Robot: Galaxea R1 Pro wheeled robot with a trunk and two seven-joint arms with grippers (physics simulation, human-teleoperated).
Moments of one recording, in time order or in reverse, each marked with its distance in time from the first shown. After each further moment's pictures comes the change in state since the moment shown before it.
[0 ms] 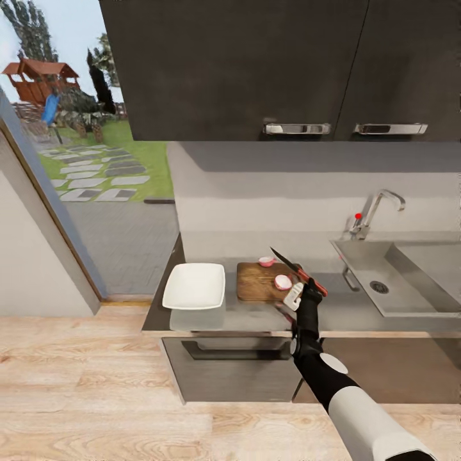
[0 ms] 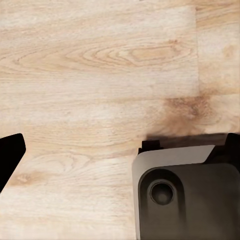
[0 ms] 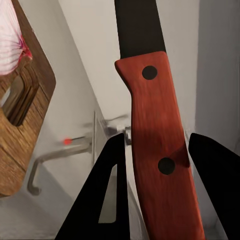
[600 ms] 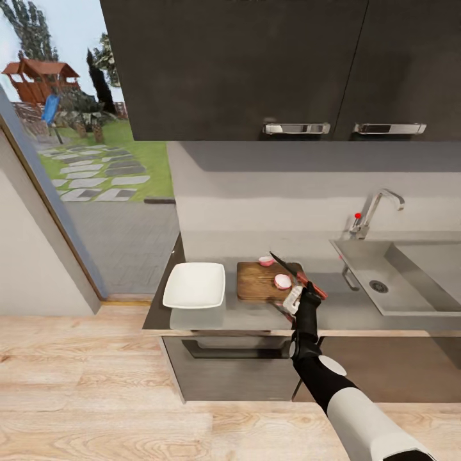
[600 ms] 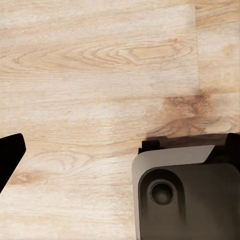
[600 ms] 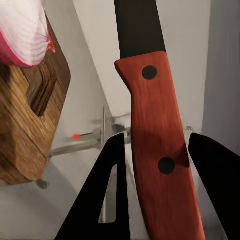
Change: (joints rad) left arm 0.000 0.000 0.000 0.000 0.000 0.000 0.000; right arm 0.000 0.007 -0.001 0.033 0.000 0.000 -0.001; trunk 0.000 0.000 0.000
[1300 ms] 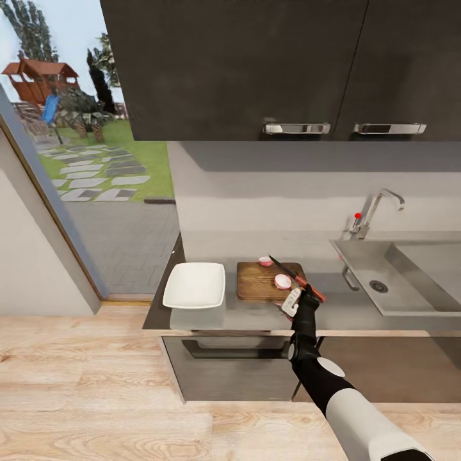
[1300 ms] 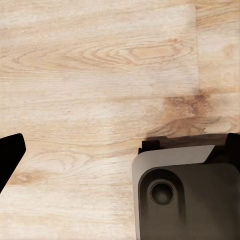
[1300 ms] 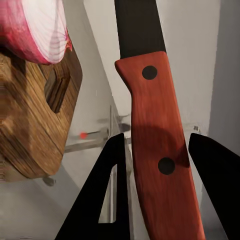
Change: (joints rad) left arm 0.000 0.000 0.000 0.000 0.000 0.000 0.000; right arm 0.000 0.007 0.001 0.026 0.000 0.001 0.000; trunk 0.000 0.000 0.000
